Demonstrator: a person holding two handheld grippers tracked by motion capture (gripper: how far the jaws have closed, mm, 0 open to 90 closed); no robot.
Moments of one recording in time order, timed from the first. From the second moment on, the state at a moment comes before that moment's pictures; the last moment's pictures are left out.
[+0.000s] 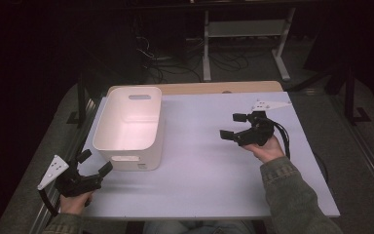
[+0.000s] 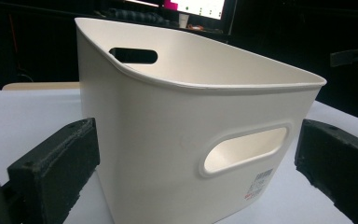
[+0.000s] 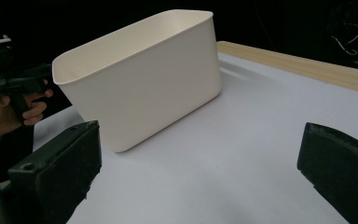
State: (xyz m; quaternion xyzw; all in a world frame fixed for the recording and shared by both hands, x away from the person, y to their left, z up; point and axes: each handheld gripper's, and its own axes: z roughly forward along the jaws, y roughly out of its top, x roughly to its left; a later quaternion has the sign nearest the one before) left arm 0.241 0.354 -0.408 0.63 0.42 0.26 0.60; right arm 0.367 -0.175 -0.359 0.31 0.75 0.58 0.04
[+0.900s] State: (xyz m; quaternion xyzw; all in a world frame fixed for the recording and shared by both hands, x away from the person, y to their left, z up) left arm 0.241 0.355 -0.407 0.63 0.42 0.26 0.60; right arm 0.340 -0.213 -0.391 0.34 0.73 0.59 0.07
